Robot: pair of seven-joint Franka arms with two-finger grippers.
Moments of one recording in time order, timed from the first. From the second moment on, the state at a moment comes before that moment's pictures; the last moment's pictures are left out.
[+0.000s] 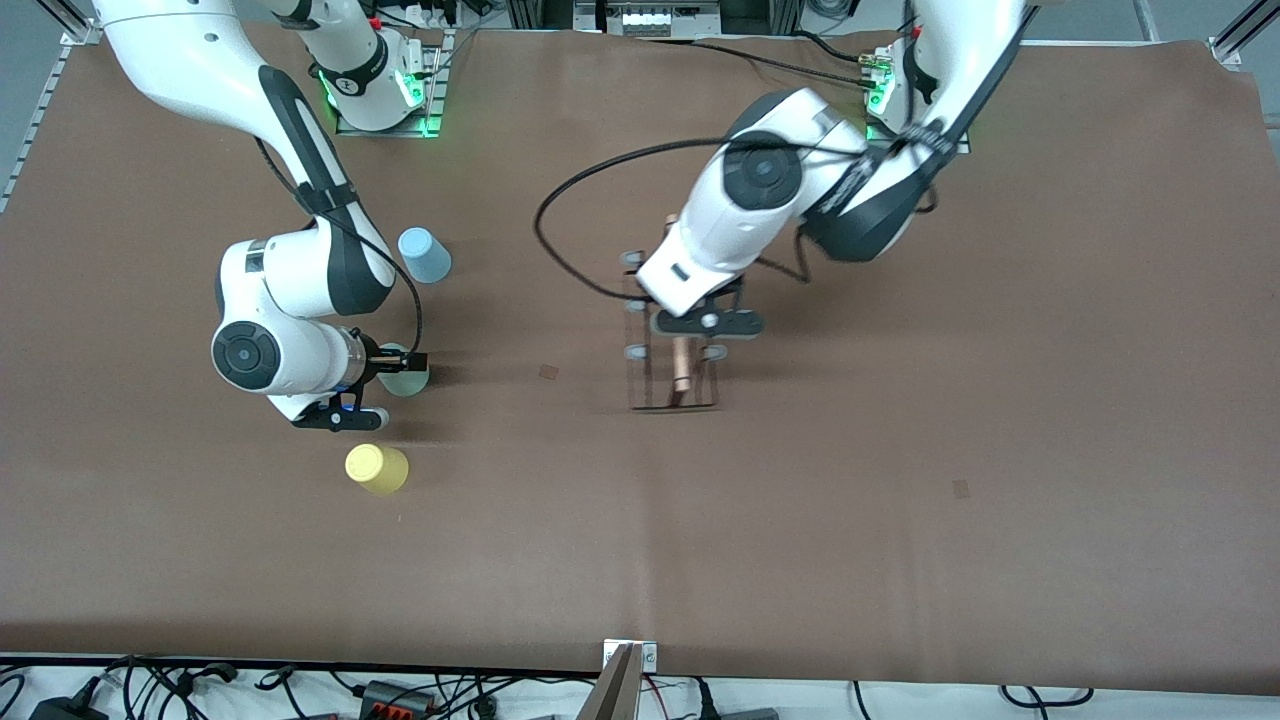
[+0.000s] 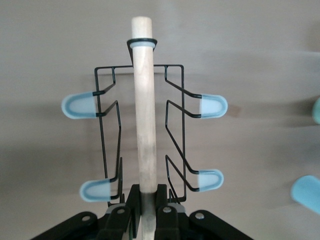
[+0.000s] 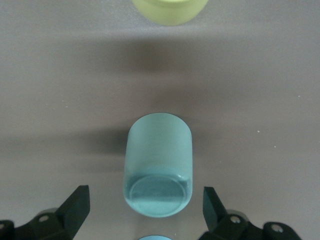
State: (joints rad) left arm -0.30 0.57 -0.48 -1.43 0.01 2.01 -0.77; right arm 0.23 0.53 -0.02 -1.76 0.08 2.01 0.20
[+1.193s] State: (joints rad) left arm -0.44 0.55 -0.23 -1.25 0.02 1.93 -0.71; right arm 0.22 0.57 -0.03 -1.76 0.08 2.02 0.20
